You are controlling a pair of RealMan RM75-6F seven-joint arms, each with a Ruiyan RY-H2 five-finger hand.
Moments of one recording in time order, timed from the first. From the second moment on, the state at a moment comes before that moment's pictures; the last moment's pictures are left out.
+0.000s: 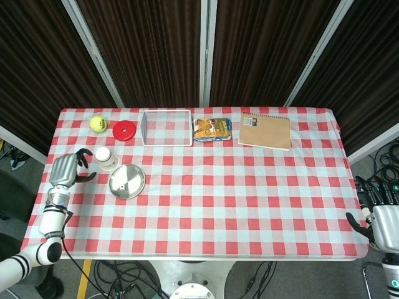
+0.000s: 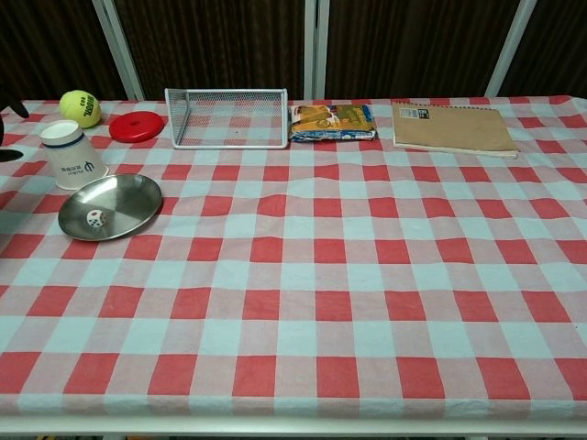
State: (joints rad) left arm -0.50 -1.51 -0.26 -1.14 1.08 0.98 -0.08; right arm 0.05 -1.06 0.08 -1.62 -1.55 1.58 0.00
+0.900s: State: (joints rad) left arm -0.63 -1.72 -0.32 -0.71 1.15 0.68 -0.65; right arm 0.04 -1.04 0.08 -1.65 -1.55 1.57 -0.03
